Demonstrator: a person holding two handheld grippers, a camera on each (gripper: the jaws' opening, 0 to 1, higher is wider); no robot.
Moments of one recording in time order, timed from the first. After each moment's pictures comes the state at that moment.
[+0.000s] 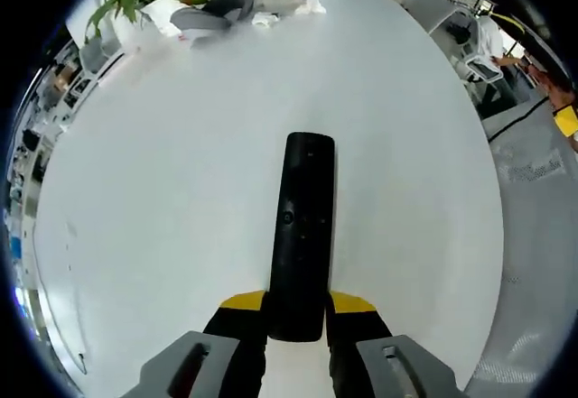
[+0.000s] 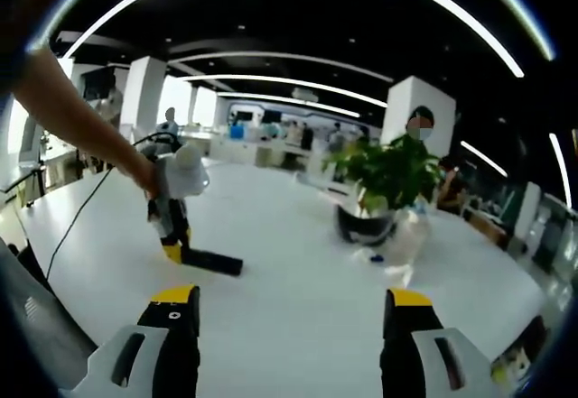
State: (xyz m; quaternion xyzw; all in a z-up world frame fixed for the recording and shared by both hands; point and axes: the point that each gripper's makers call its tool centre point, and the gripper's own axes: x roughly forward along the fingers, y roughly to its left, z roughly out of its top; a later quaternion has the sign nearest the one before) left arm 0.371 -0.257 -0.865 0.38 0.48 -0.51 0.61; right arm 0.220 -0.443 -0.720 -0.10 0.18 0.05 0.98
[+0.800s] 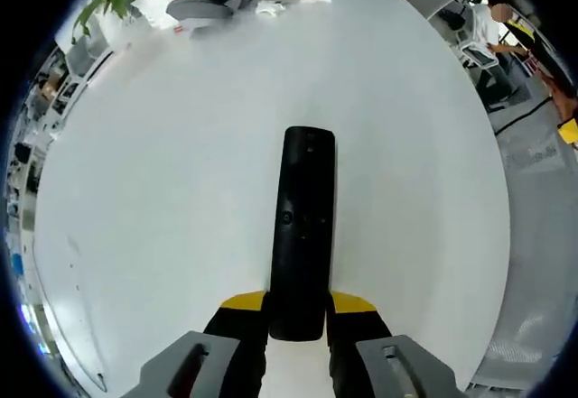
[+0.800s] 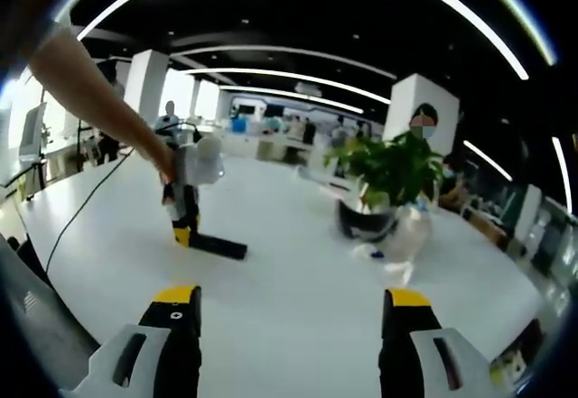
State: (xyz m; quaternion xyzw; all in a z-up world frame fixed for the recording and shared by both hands) left arm 0.407 -0.257 -0.867 0.41 0.49 -0.51 0.57; right arm 0.221 -0.444 -0.726 -0.11 0.19 0.05 0.97
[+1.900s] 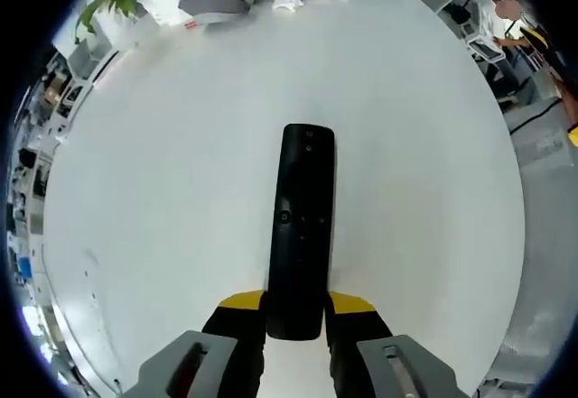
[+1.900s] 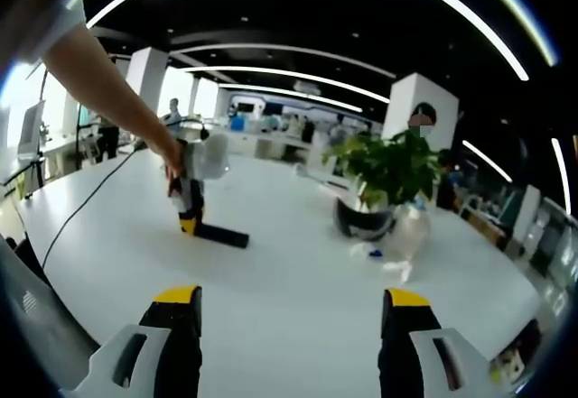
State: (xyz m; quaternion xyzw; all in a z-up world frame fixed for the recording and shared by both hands) left arm 0.437 -0.253 -0.865 0.43 0.48 -0.48 0.60; right arm 0.221 -0.446 -0.726 -0.12 0.19 0.04 0.97
